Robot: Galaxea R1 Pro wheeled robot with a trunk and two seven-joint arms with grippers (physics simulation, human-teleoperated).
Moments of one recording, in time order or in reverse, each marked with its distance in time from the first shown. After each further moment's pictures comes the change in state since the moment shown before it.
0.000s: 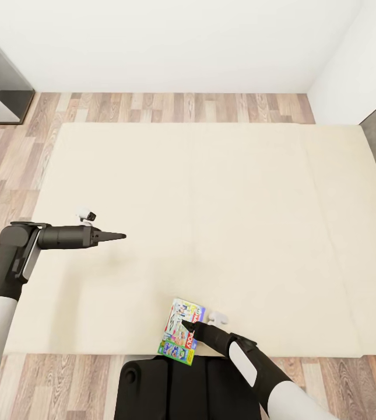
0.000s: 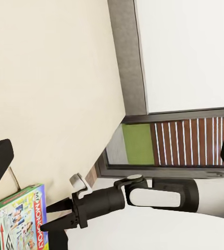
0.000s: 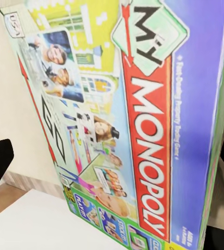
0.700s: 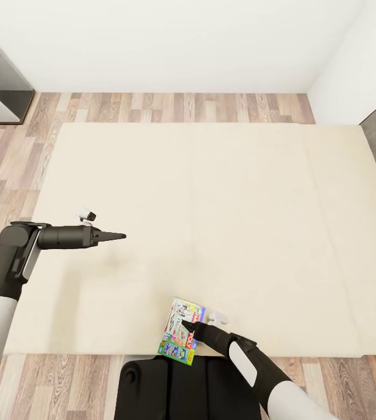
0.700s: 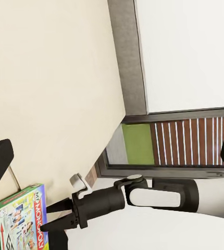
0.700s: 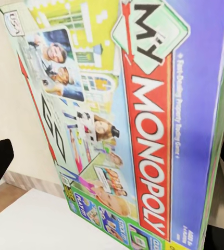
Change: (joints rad) left arm 0.000 0.000 0.000 0.000 0.000 0.000 0.000; right arm 0.000 0.000 0.000 0.000 0.000 0.003 0.000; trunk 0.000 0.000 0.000
